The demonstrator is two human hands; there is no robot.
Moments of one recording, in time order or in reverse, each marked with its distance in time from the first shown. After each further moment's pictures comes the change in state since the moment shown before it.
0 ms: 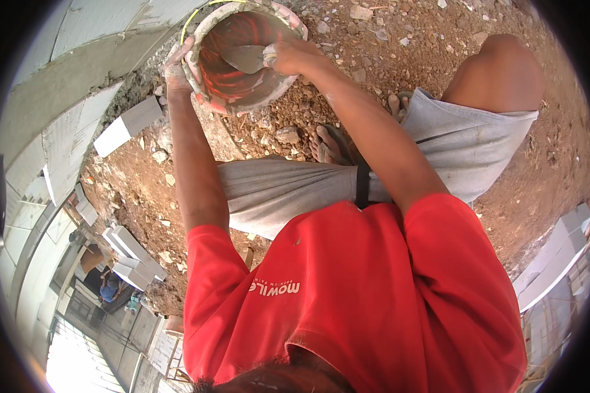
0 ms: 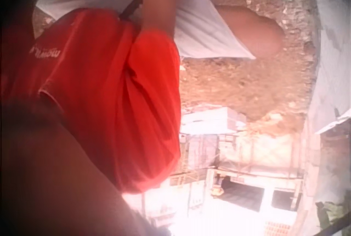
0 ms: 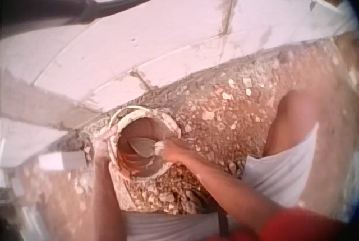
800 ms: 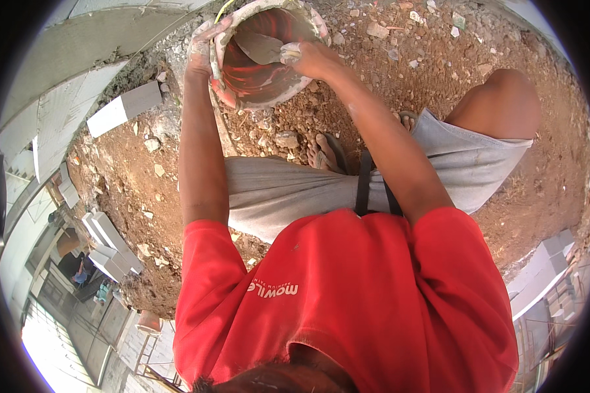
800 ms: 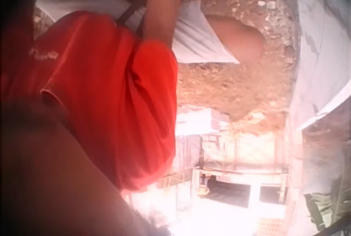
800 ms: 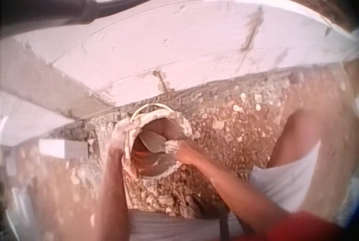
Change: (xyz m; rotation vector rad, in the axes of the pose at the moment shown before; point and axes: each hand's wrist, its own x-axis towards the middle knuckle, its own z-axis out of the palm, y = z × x) left_hand -0.010 0.005 0.041 0.117 -0.145 0.041; right_hand -0.013 0.002 -0.022 -0.020 -0.020 0.048
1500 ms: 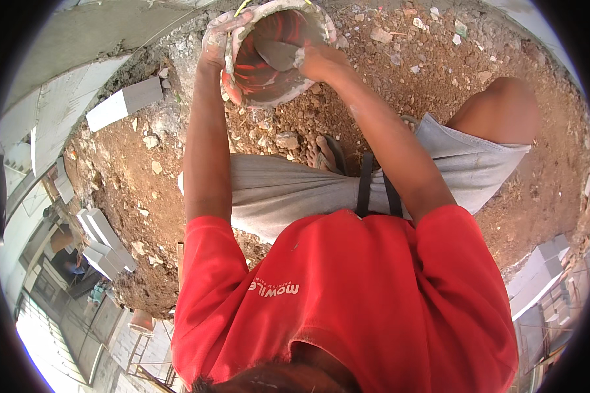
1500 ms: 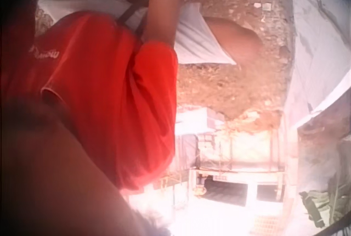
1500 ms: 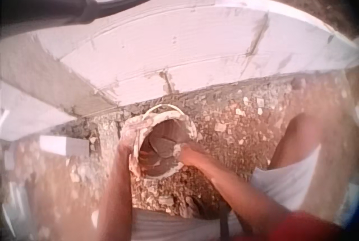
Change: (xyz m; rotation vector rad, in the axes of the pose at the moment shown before) left_hand 0.008 -0.009 0.010 0.043 -0.133 0.040; right_hand -0.016 -0.020 -0.019 -0.114 -0.082 0.048
